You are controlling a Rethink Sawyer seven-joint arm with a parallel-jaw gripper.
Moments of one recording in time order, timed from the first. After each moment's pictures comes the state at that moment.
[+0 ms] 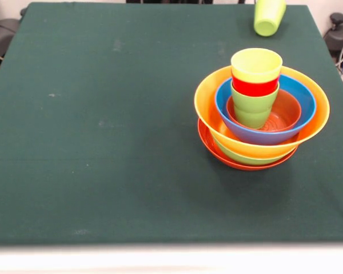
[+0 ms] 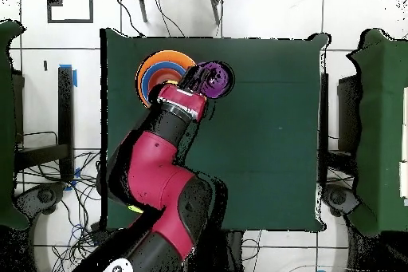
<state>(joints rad) 0.51 -0.49 -0.88 1.66 0.23 -0.38 2.13</state>
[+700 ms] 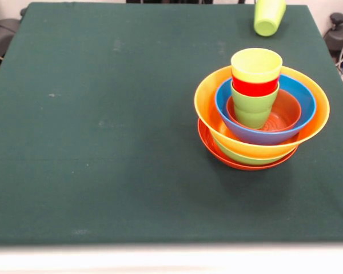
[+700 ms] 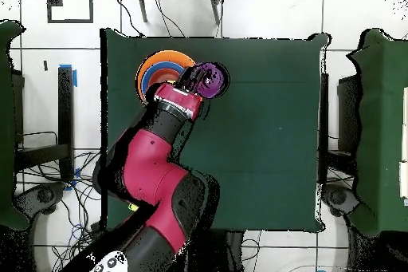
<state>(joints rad) 0.53 -0.44 -0.88 1.66 0.31 -0.38 2.13</state>
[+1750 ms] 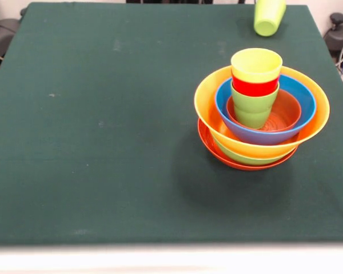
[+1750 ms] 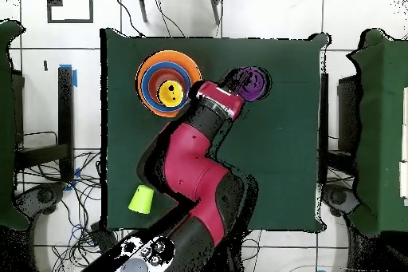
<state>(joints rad) 0.39 -0.42 -0.88 1.66 0.29 -0.40 2.13</state>
